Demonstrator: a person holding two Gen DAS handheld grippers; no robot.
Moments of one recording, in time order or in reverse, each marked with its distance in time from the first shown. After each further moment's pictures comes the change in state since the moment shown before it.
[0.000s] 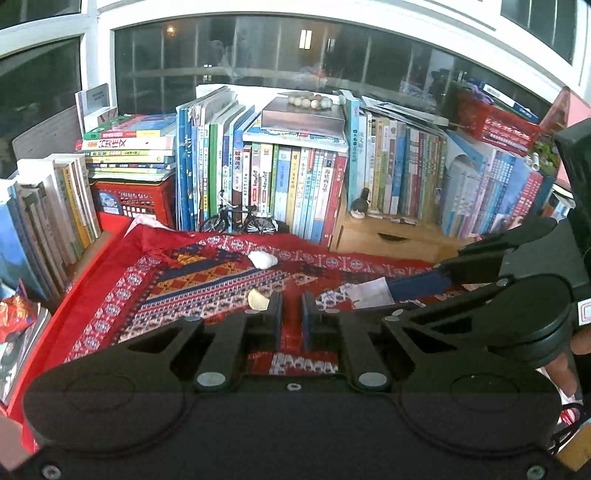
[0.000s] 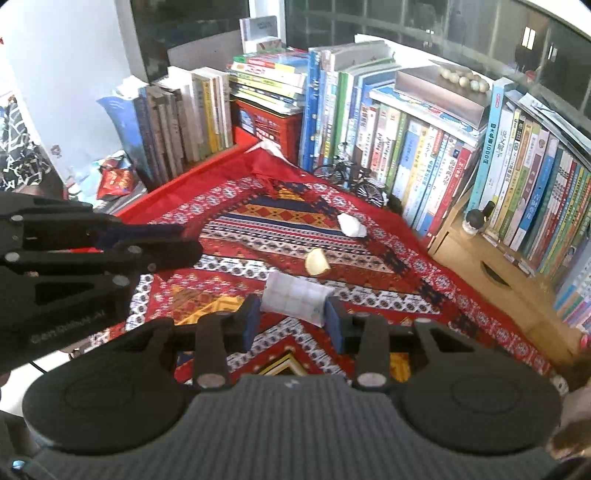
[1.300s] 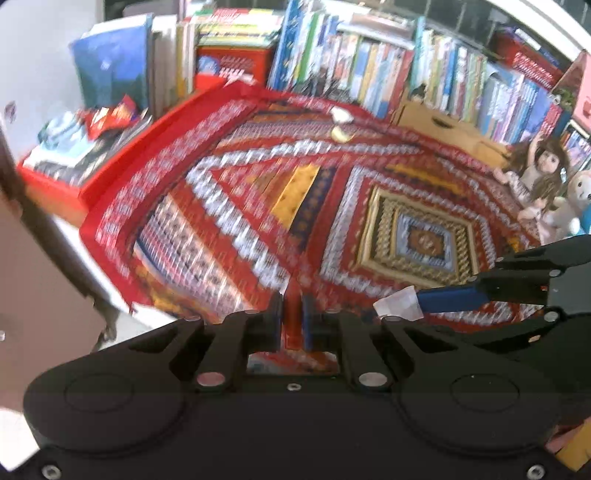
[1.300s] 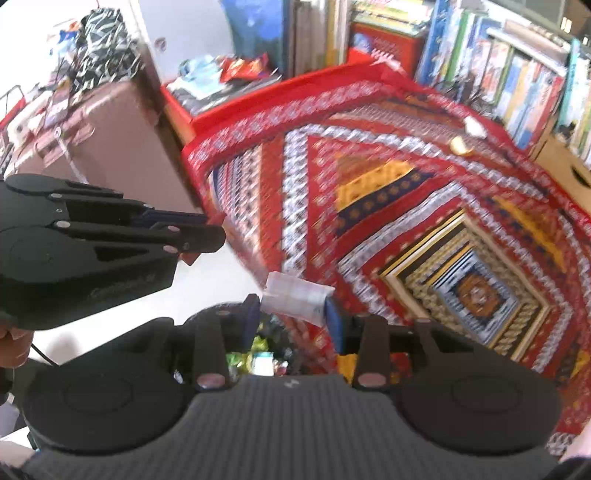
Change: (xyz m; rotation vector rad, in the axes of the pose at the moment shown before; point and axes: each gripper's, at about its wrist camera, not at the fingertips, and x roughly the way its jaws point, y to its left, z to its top) left arm -0.136 0.096 -0.265 -0.150 0.188 0.102; right arm -0.006 0.229 -0.180 -0.061 0.137 0.097
